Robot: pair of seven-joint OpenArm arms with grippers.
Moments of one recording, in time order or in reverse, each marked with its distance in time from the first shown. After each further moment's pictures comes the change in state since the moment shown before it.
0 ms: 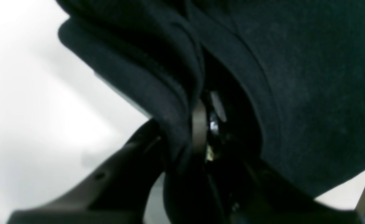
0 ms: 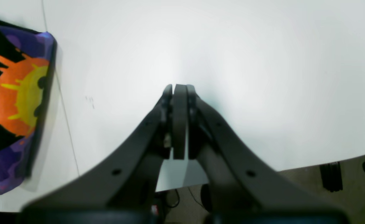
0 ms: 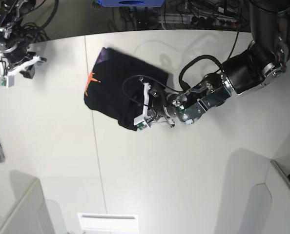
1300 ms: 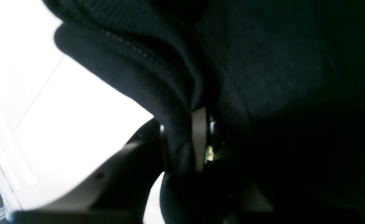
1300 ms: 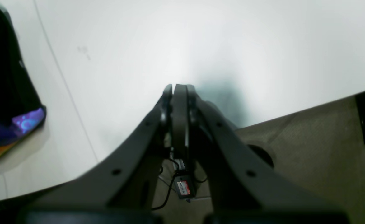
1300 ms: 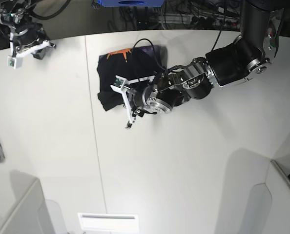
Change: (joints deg) left arm 3.8 7.0 -0.8 4.8 67.6 -31.2 -13.6; right arm -4.0 -9.4 4.4 0.0 -0.4 0.2 -1.0
